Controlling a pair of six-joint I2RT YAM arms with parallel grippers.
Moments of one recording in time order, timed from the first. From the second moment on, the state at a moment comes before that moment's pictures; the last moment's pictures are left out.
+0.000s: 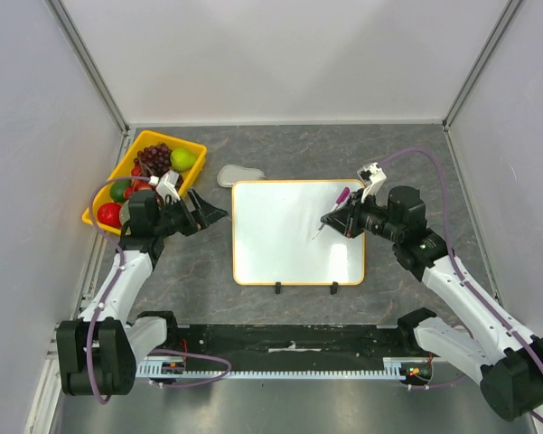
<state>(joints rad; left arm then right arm) 0.01 1.04 0.59 -0.05 0.70 -0.54 0.40 0.93 0.70 -0.08 -0.48 0.37</state>
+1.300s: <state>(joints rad) -0.13 1.44 0.44 0.66 0.87 -0.60 0.40 0.97 0.71 0.01 -0.56 0.42</state>
